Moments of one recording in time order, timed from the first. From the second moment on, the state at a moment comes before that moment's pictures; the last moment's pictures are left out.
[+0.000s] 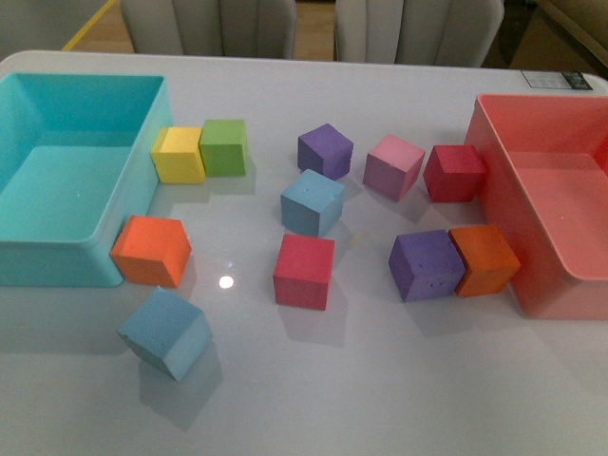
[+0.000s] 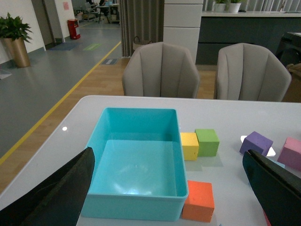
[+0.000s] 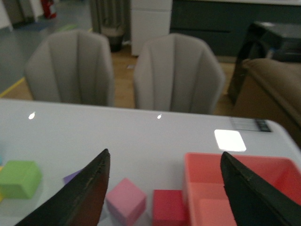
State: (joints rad) left arm 0.00 0.01 0.01 0.00 0.00 0.00; right arm 0.19 1.41 0.42 1.01 0.20 -0.02
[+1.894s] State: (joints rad) left arm 0.00 0.01 0.01 0.00 0.00 0.00; right arm 0.00 0.23 0.02 0.23 0.00 -0.01
